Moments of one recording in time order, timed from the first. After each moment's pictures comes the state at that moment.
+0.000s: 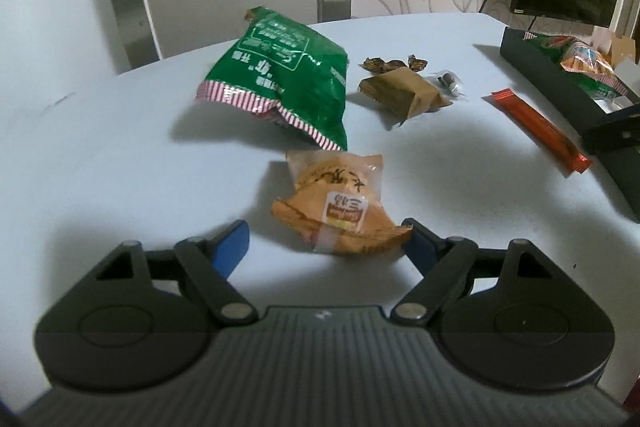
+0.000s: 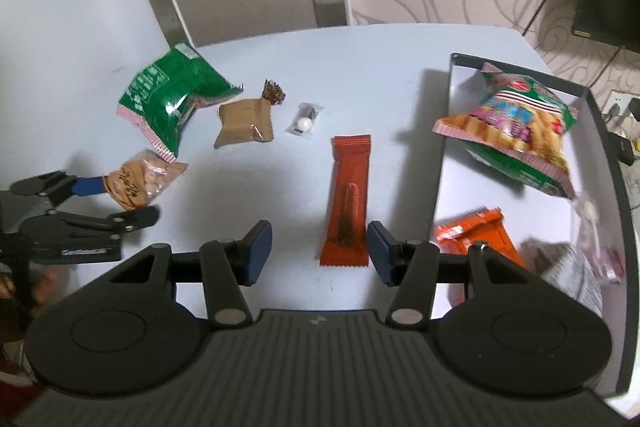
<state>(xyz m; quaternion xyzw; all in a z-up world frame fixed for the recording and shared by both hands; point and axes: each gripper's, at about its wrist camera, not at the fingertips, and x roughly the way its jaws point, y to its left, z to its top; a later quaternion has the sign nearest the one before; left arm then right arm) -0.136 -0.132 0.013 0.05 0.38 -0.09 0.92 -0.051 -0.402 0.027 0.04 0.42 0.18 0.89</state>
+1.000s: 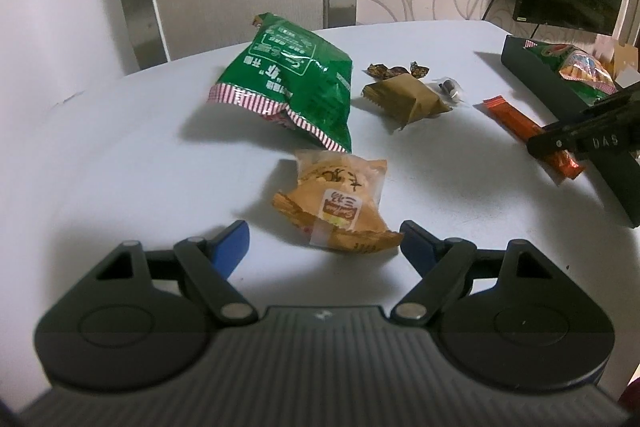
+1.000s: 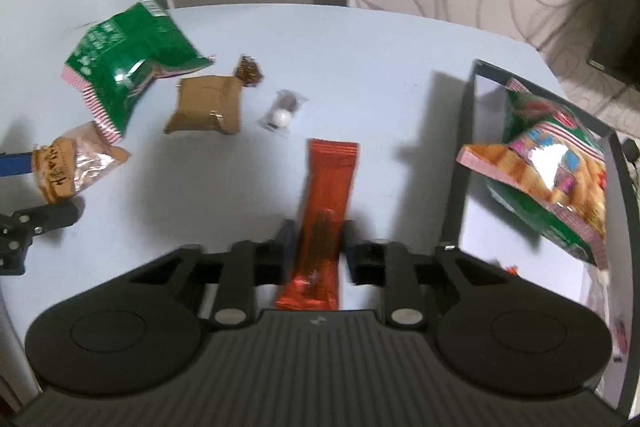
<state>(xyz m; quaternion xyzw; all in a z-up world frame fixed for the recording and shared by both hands) -0.143 -0.129 0.019 0.04 0.37 -0.08 0.93 -0.007 -0.372 -0.006 -0.05 0.43 0.17 0.89</state>
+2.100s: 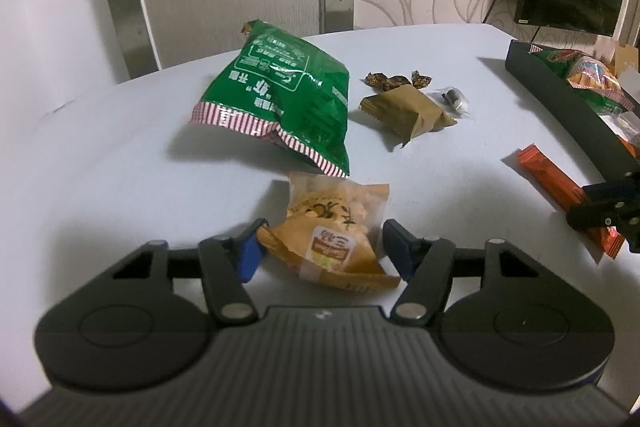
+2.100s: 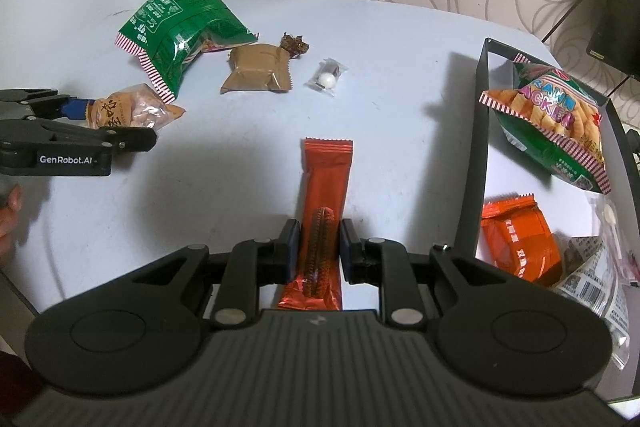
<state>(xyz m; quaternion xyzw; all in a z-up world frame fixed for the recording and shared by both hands) -0.123 -0.136 0.015 0.05 0.36 -0.08 0.93 -0.065 -0.364 -0.009 -0.04 0.42 0.18 0.89</state>
